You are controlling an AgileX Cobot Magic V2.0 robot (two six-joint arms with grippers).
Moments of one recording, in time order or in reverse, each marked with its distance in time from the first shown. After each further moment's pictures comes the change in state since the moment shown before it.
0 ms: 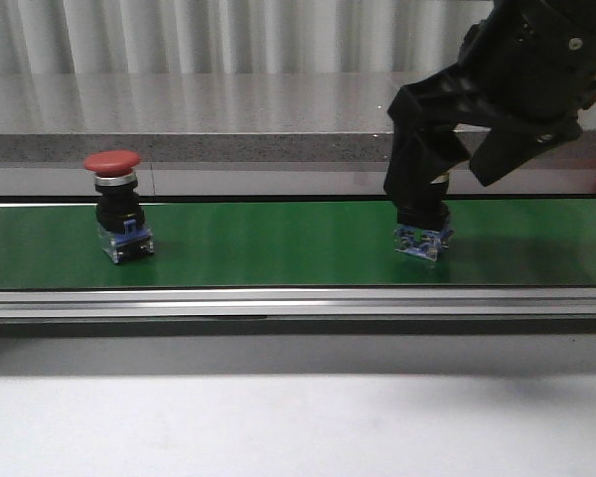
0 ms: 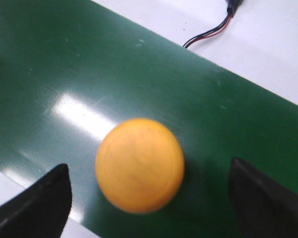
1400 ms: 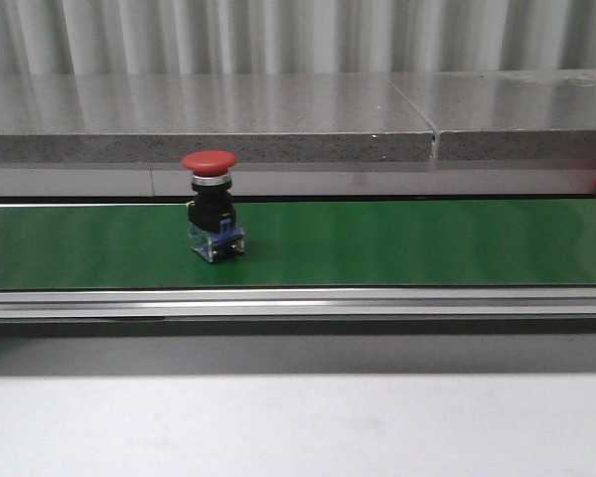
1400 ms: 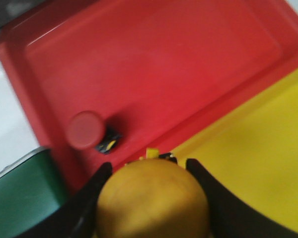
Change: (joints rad) left arm 0.000 0.000 0.000 0.000 0.000 0.000; right arm -1.018 -0.004 -0.243 0.004 0.255 0.147
